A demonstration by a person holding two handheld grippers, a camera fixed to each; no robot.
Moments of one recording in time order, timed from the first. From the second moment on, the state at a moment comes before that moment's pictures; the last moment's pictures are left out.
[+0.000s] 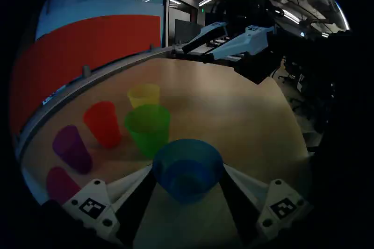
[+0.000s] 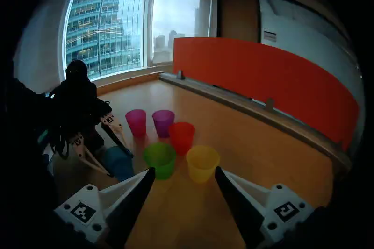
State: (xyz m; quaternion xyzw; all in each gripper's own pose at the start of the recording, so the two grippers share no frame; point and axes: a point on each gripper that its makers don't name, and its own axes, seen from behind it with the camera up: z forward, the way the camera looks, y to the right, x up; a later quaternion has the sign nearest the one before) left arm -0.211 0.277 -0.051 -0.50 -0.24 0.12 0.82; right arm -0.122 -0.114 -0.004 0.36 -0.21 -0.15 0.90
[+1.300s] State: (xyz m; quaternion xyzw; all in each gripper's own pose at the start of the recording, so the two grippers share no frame) left arm -0.083 0.197 -0.011 -0.41 -0.12 0.08 0.90; right arm -0.142 -0.155 0.001 0.38 -0.21 -0.15 0.89
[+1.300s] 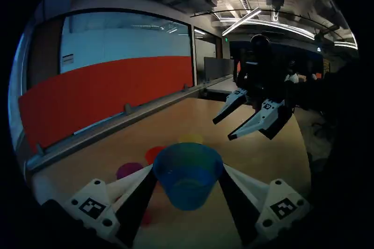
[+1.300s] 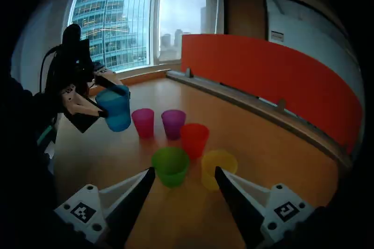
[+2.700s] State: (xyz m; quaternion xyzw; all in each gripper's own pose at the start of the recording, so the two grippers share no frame) left arm -0.018 0.166 0.010 -0.37 -0.05 0.05 0.92; right arm -0.219 -0.196 0.017 0.39 -0.26 -0.16 0.87
